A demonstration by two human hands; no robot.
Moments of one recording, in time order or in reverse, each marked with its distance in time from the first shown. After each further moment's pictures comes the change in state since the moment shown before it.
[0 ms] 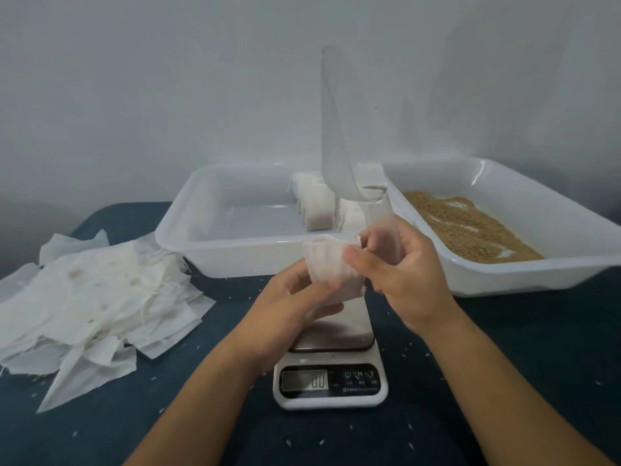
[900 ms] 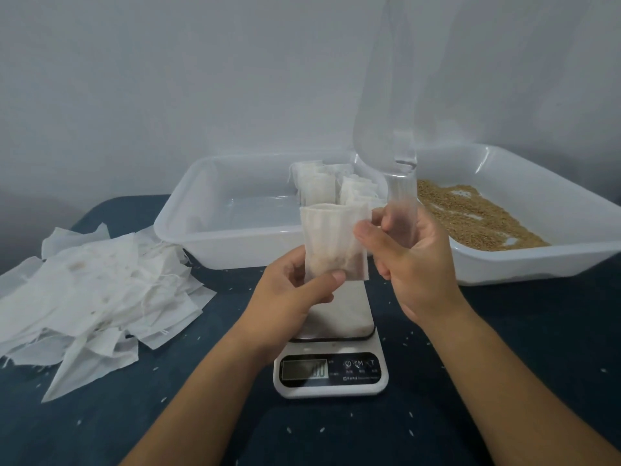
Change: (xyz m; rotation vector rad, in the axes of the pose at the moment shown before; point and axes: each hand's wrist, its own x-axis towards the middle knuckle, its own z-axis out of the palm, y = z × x) left_hand 0.000 -0.004 0.006 0.137 0.193 0.055; right_hand -0.002 -0.010 0.005 0.158 0.111 -0.028
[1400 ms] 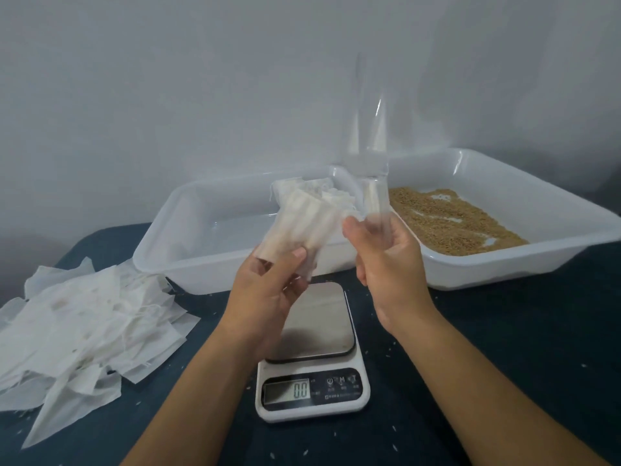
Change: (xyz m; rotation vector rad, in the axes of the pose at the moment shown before) left_hand 0.027 0.010 0.011 -0.342 0.172 -0.021; right_hand 0.007 0.008 -0.007 -0.052 0.293 0.163
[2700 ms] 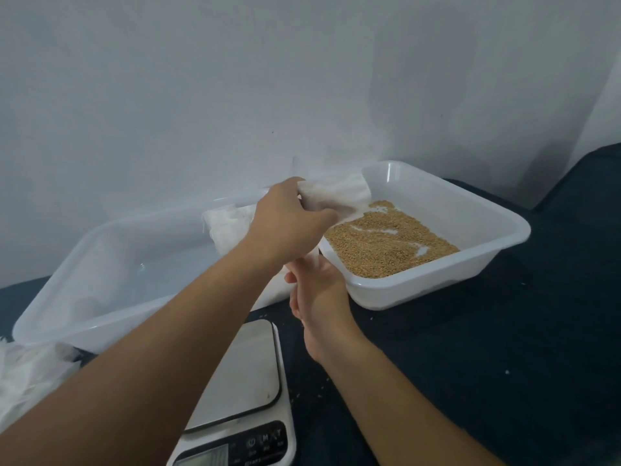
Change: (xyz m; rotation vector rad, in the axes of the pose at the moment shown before) left_hand 0.102 0.015 0.149 1.056 -0.086 0.225; right_hand 0.030 0.005 -0.016 0.011 0.124 0.474
